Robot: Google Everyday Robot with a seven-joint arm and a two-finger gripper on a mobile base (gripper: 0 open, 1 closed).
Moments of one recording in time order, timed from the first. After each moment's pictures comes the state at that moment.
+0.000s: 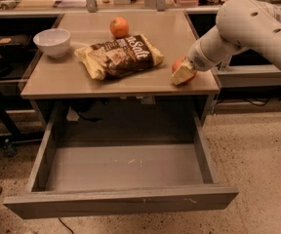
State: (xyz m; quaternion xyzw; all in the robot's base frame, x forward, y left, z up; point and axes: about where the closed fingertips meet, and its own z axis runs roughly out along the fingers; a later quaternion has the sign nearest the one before) arm 0.692 -0.151 0.824 -0.44 0.84 0.03 0.31
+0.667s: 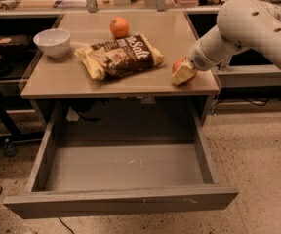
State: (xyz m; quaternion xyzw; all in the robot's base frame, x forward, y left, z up) arm 0.693 -0.151 0.825 -0.44 0.84 0.04 0.31
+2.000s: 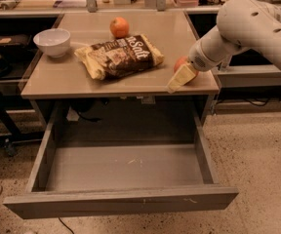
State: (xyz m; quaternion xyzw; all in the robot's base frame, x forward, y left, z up) arm 0.693 -0.151 0.825 -0.44 0.84 0.04 0.31
